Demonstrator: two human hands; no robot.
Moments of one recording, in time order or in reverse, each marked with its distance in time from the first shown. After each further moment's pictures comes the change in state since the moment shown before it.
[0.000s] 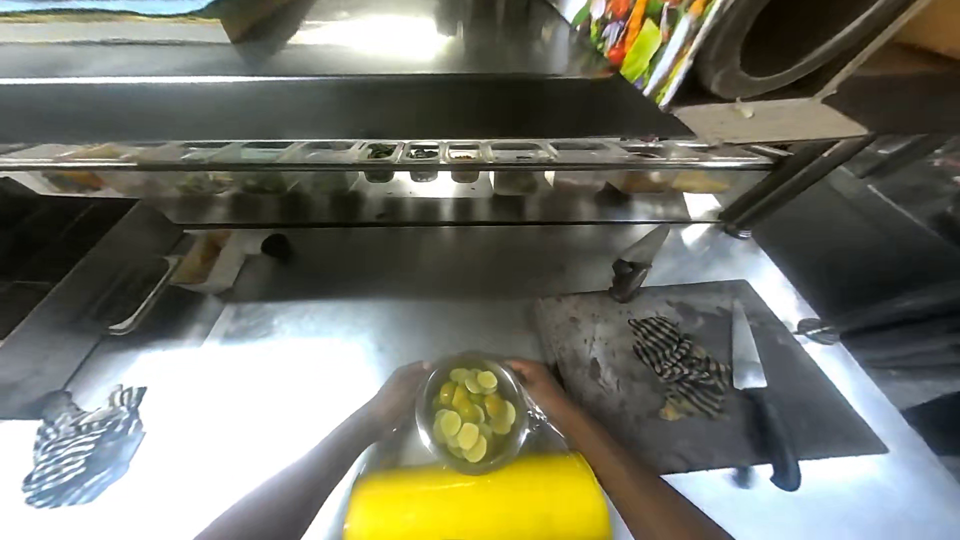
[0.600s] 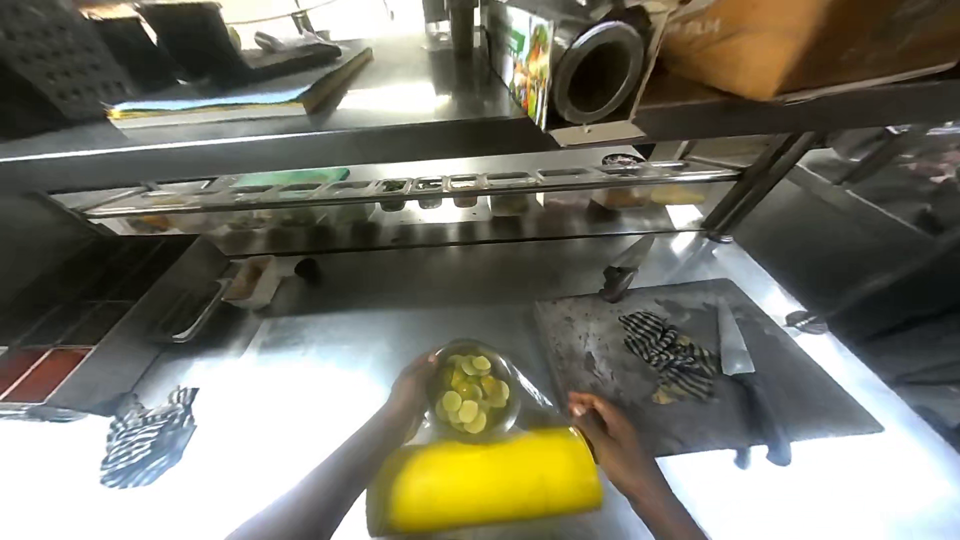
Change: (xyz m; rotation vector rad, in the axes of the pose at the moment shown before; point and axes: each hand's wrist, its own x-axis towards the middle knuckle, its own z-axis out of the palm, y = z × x) left_hand -0.041 0.033 0.046 -0.144 0.319 0.097; right_hand -0.141 -0.013 -0.018 -0.016 0.377 0.094
